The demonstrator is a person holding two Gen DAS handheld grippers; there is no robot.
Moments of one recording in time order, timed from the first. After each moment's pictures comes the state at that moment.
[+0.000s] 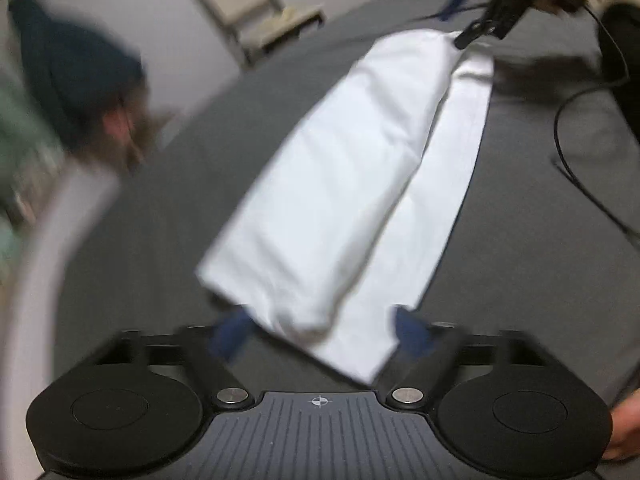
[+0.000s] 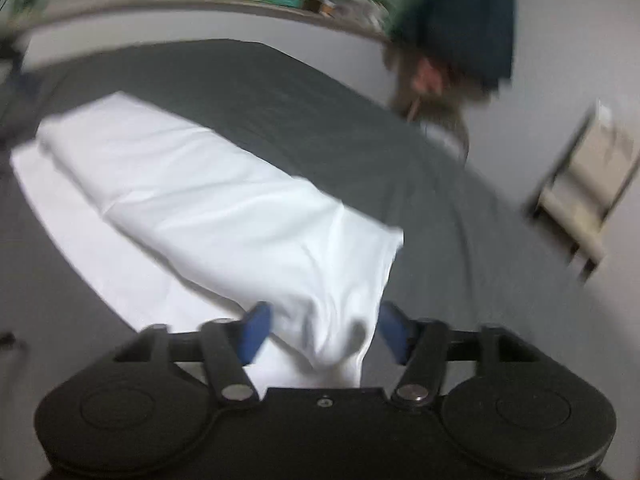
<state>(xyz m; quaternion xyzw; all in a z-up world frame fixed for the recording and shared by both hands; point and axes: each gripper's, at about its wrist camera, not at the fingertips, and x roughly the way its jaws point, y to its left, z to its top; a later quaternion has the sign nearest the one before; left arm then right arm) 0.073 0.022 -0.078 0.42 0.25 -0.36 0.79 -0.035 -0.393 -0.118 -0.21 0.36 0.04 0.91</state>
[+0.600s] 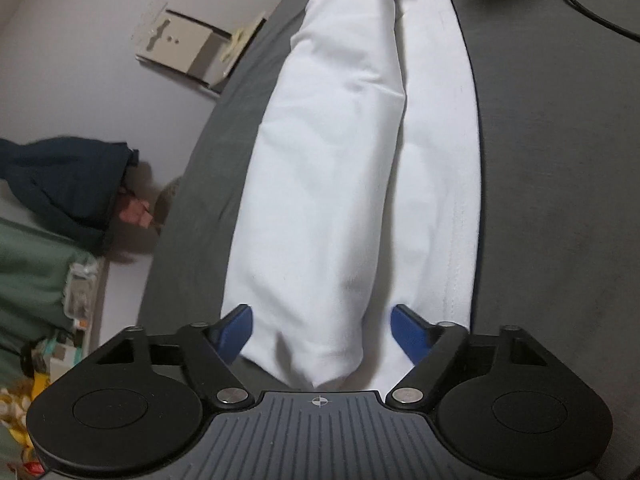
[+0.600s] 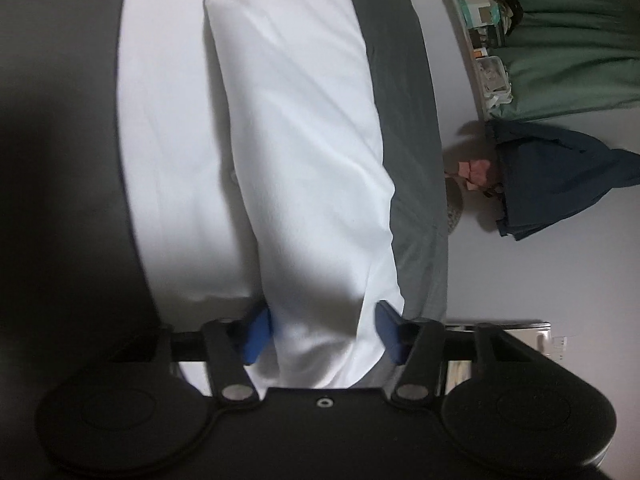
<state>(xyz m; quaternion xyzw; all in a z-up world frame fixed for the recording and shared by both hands) 0.071 -0.025 -0.143 0.58 0.16 -0.33 0.73 -0.013 -0.325 -0.198 -0.59 0.35 0.05 0.72</state>
